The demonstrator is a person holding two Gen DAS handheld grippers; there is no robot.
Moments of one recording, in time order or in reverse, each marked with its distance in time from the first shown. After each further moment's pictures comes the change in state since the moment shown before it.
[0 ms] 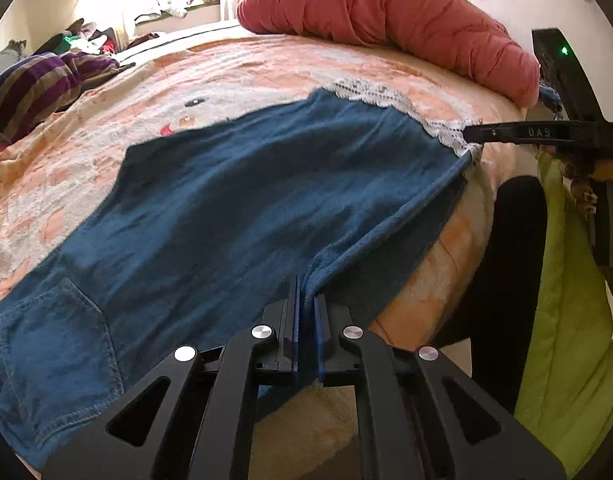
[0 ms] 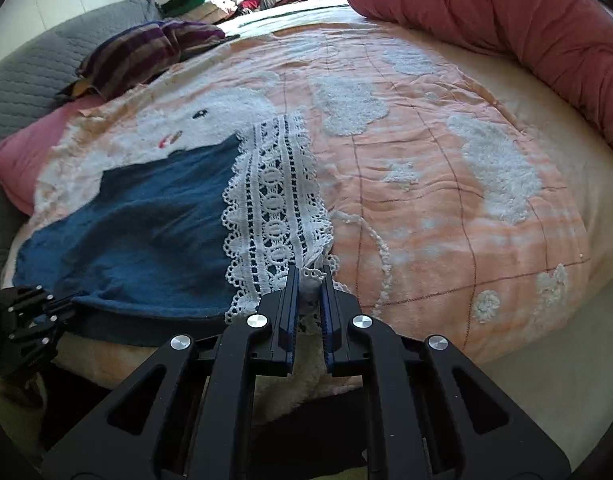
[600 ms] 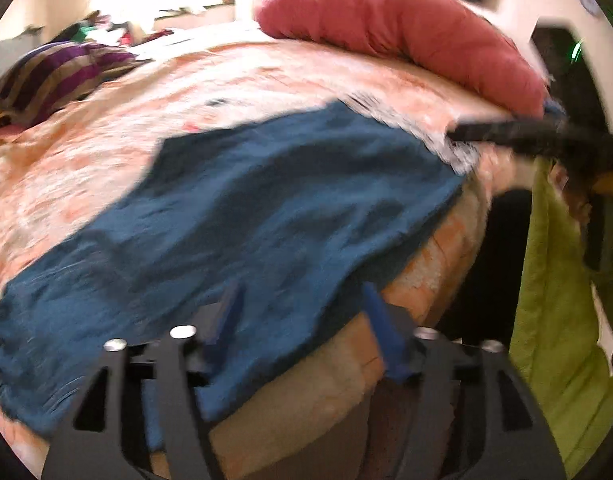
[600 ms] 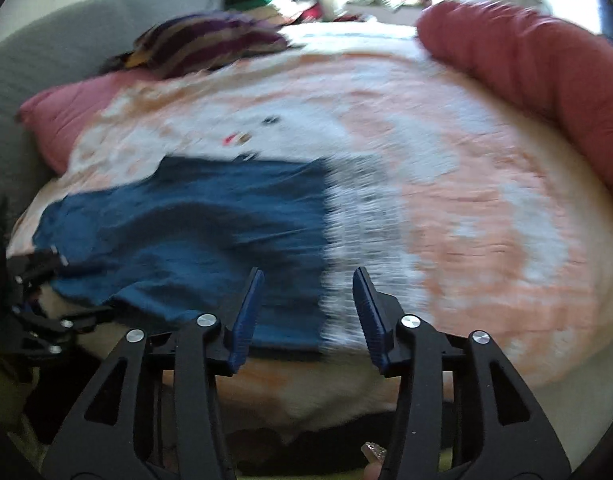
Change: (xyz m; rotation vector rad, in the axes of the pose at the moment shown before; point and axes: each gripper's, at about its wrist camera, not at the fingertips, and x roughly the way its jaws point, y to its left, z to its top) left arm -0.040 0.016 -0.012 -0.089 -0.037 0.029; right arm -0.010 0.056 0.008 -0.211 -0.035 0.090
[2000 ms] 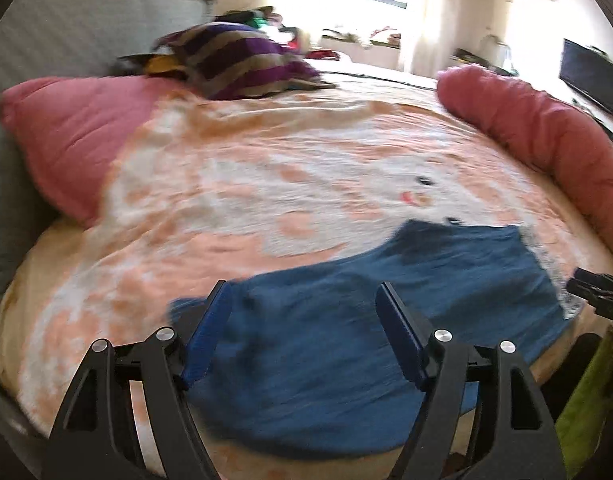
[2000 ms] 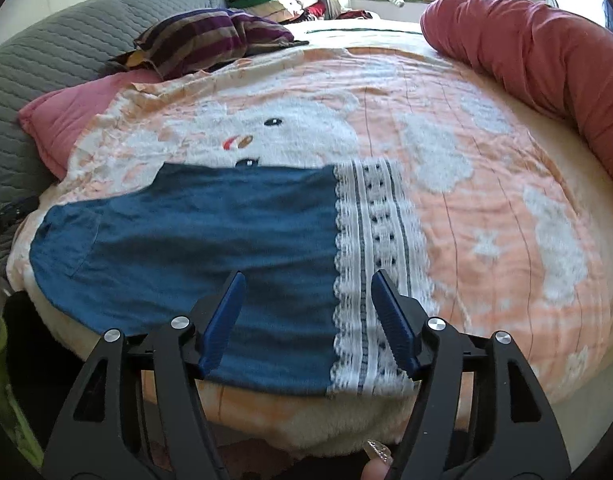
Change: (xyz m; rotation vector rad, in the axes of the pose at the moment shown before) left arm -0.068 0.129 0.026 -0.366 -0.135 0.337; right arm 0.015 0.000 0.018 0.019 -0.023 0.010
